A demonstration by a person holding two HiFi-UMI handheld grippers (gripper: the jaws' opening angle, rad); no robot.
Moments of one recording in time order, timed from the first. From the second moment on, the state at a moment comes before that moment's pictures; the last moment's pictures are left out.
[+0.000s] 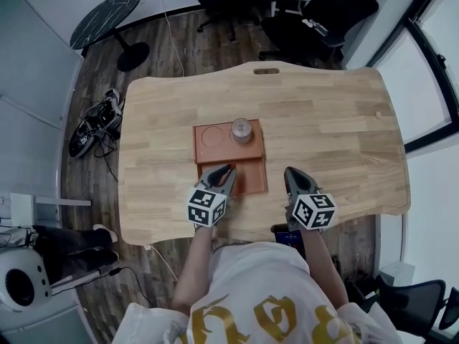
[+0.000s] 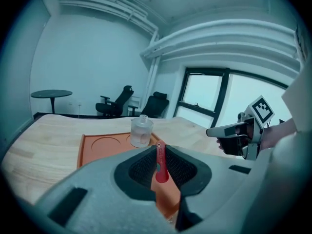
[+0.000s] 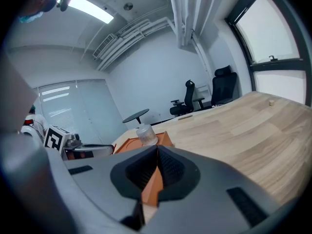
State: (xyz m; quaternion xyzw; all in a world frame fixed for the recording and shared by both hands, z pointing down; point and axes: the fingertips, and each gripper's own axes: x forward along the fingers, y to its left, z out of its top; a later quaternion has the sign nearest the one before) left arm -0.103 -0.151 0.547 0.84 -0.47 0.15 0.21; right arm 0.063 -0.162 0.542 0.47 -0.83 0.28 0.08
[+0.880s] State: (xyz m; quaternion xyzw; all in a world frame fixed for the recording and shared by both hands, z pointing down) left arm -0.132 -0.120 0.462 0.84 -0.52 0.04 0.15; right arm 0.053 -0.139 0.477 0.49 -0.85 0.18 0.06
